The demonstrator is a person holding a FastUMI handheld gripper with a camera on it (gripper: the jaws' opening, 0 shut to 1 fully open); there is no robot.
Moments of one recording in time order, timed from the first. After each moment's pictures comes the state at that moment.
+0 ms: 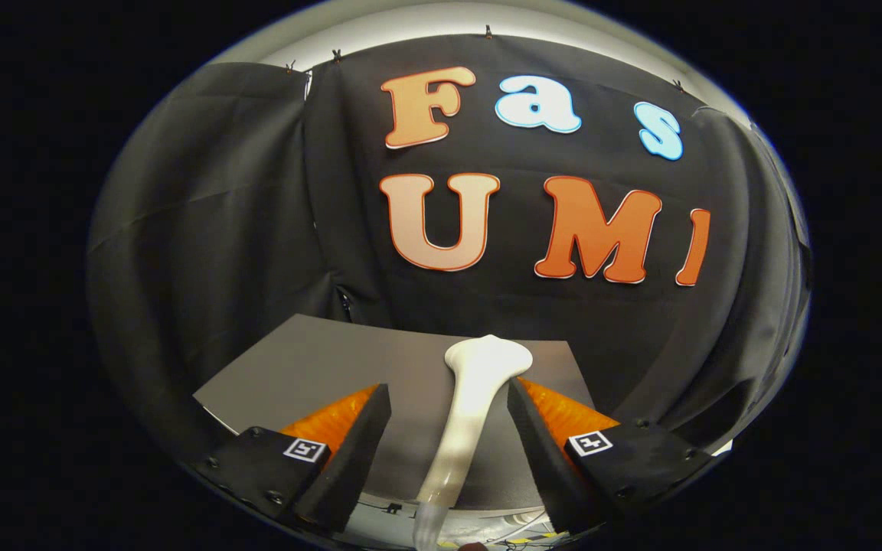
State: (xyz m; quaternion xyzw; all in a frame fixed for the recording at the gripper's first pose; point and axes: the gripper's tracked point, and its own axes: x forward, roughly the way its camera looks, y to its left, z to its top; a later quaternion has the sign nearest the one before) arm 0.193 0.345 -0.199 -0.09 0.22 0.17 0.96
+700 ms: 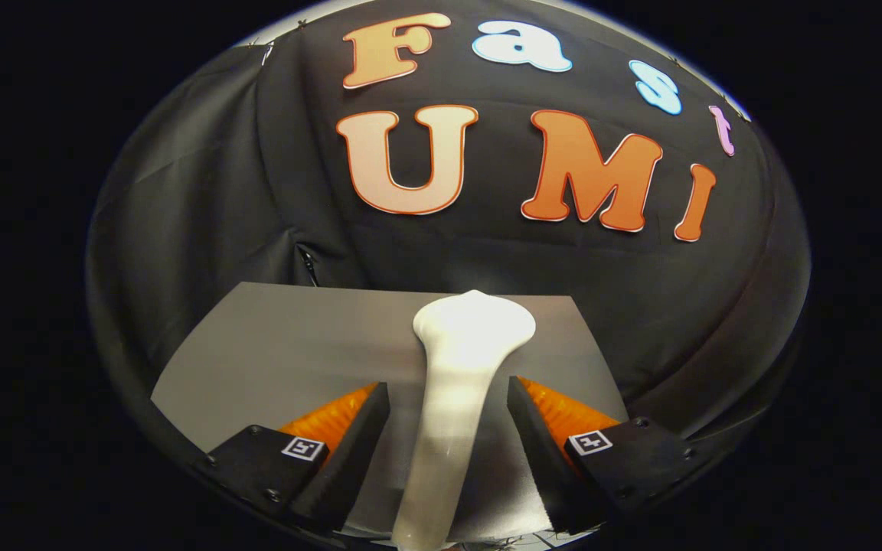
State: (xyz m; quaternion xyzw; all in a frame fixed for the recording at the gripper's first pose) arm 0.245 0.331 -0.272 -0.09 0.32 0.11 0.94
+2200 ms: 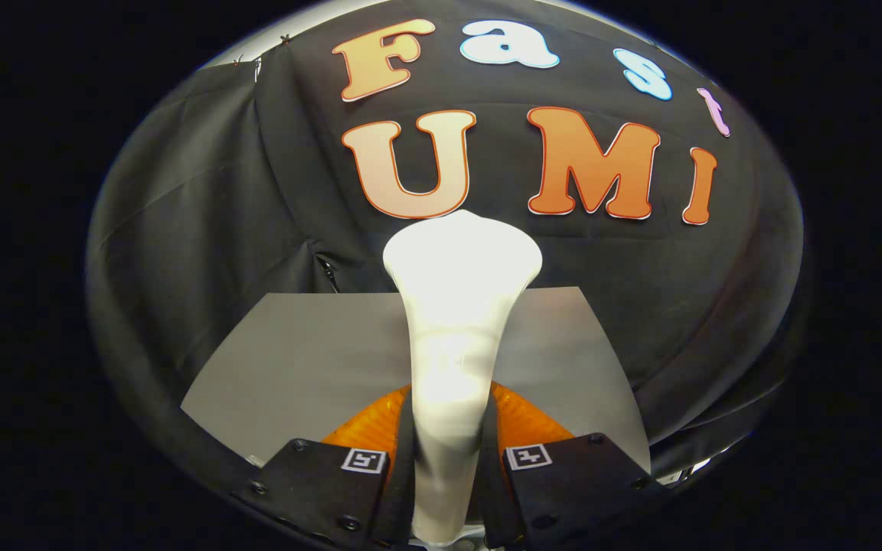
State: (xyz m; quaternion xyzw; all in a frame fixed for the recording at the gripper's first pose) arm 0.217 0.336 -0.243 -0.03 0.32 0.15 0.94
